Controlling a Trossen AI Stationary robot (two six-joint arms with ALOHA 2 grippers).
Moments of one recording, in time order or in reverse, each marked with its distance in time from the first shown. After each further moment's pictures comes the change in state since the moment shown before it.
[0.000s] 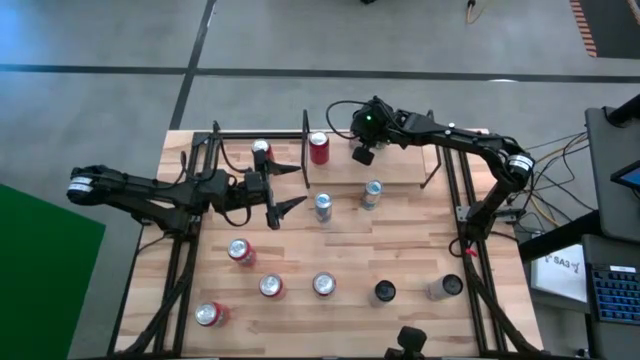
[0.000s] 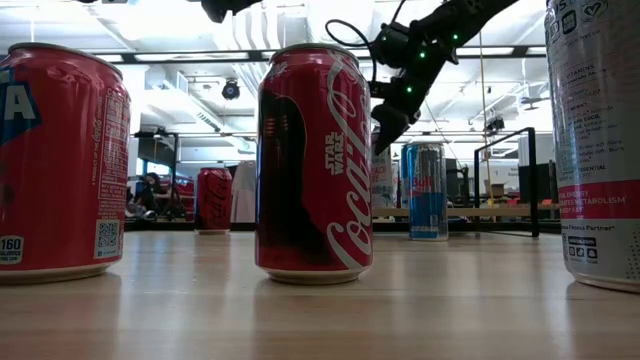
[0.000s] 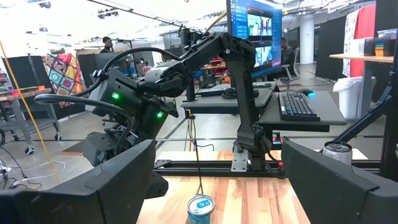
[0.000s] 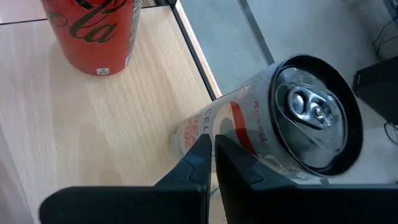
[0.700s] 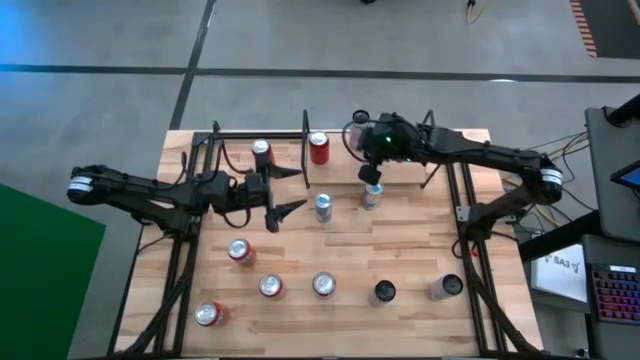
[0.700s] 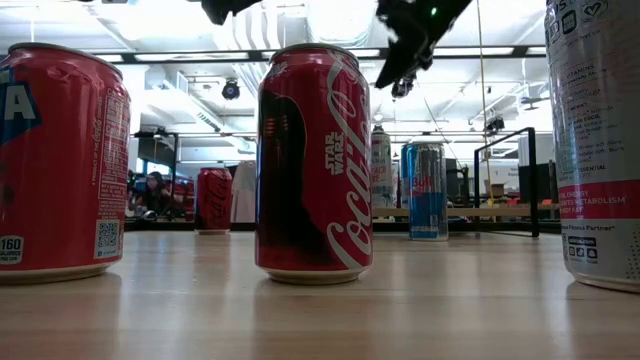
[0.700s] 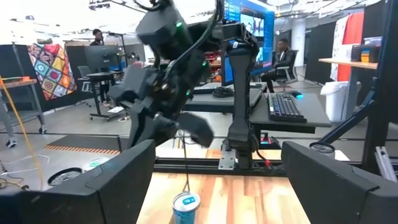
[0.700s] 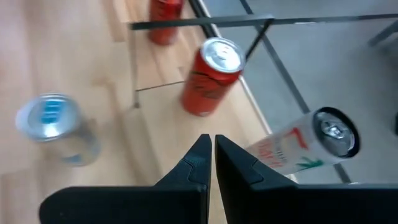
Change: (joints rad) left arm -0.017 0.000 0.000 -0.014 0.018 -0.058; right arm 0.260 -0.253 -0.002 -0.124 -0.009 0.197
